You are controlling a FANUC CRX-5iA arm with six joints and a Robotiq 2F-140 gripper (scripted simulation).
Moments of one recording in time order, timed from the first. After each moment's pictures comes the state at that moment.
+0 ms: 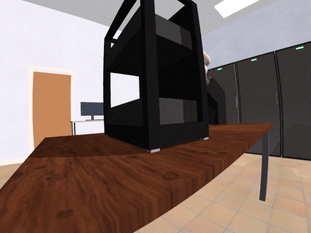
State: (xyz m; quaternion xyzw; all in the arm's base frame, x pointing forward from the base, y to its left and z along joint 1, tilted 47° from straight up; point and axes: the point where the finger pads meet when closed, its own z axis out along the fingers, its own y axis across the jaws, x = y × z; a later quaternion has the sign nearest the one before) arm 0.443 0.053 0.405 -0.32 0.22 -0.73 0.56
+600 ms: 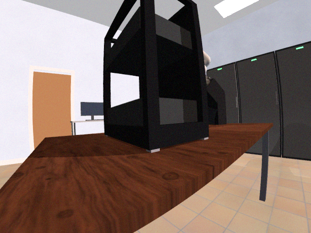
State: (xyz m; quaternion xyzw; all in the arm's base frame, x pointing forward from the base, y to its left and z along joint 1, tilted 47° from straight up) arm 0.449 0.053 0.411 -0.32 0.22 -0.73 0.56
